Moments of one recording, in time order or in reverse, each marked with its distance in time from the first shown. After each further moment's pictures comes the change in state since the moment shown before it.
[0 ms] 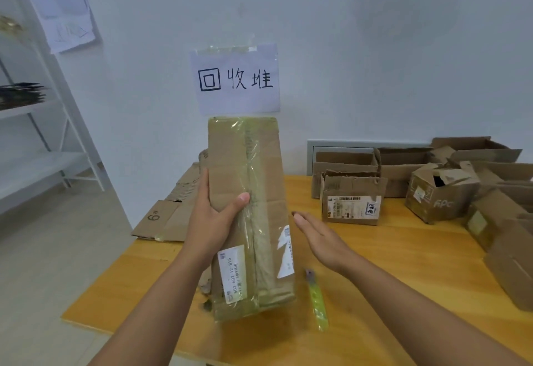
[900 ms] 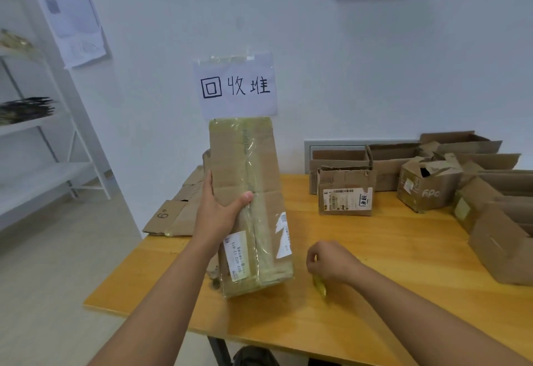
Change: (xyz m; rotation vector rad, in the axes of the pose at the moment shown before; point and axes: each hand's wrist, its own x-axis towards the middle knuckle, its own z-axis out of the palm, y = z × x) left_hand -0.011 0.000 -0.003 0.085 0.013 -0.119; right_hand -0.028 0.039 0.006 -0.666 -0.100 0.110
